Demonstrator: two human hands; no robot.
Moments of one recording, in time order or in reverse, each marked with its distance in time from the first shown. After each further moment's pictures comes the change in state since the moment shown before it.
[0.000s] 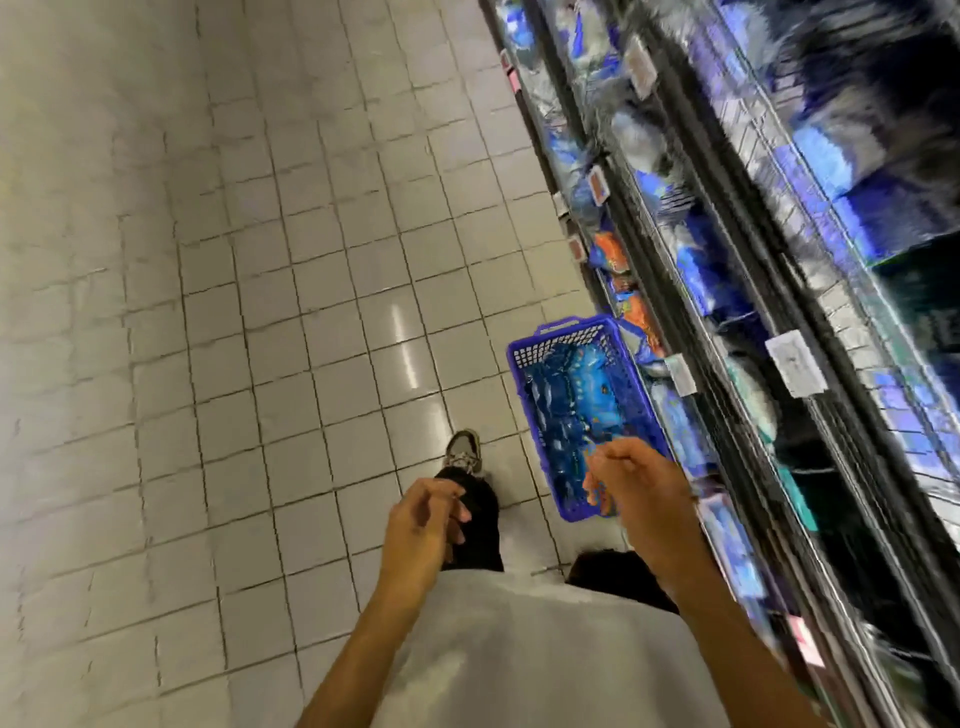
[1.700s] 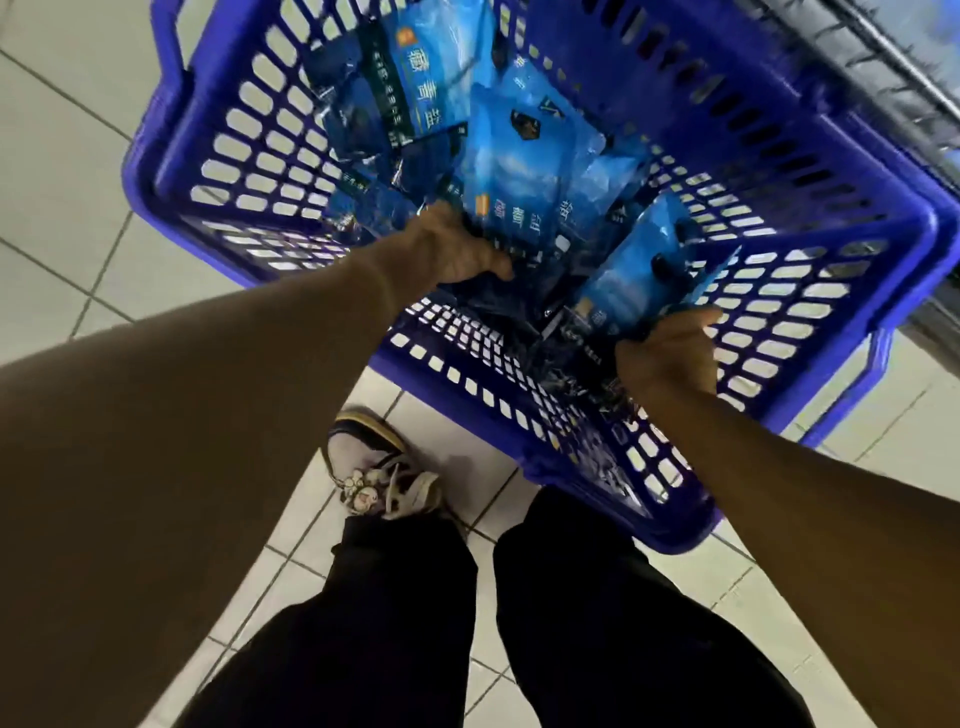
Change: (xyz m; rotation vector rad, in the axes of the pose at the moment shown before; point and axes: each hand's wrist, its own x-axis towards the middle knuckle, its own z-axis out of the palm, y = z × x) left_hand 0.583 -0.330 0.426 1.085 -0.857 0.038; right_hand 0.399 0.604 -0.004 -0.496 0.557 1.026
